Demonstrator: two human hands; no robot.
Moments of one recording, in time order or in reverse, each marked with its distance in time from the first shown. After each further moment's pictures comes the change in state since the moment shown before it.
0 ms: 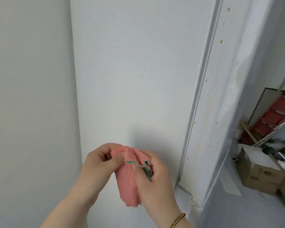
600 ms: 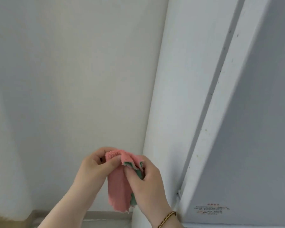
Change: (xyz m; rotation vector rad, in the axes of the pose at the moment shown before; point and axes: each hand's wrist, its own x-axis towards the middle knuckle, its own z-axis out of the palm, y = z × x) left_hand -0.092 0.004 0.074 0.139 0.812 0.021; right_hand 0.000 0.028 -0.047 0.391 -0.778 0.016
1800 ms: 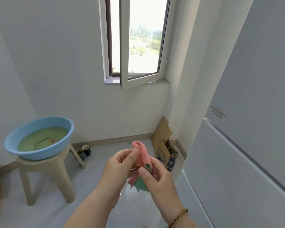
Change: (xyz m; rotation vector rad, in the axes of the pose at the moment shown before) left_hand -0.345 -0.038 0.288 -0.004 1.320 -0.039; right_hand -0.217 0.019 -0.234 0.315 -1.412 0.165
